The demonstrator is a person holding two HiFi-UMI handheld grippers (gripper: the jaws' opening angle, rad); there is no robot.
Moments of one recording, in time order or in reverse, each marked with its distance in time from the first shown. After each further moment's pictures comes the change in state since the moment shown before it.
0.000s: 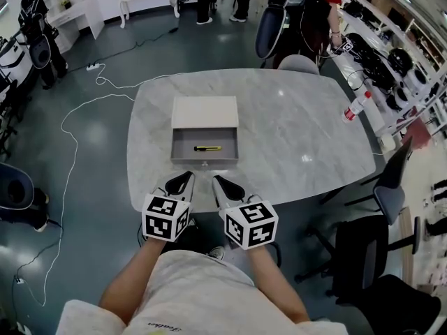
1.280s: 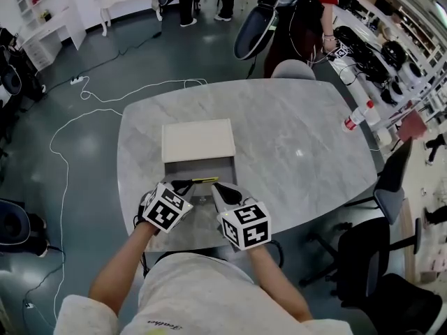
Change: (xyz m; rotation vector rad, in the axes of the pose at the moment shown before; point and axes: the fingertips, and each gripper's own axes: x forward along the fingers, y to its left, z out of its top) left arm 0.126 0.053 0.000 0.405 0.332 -0.227; right arm 0.092 -0.076 0.017 -0.031 0.114 -0.076
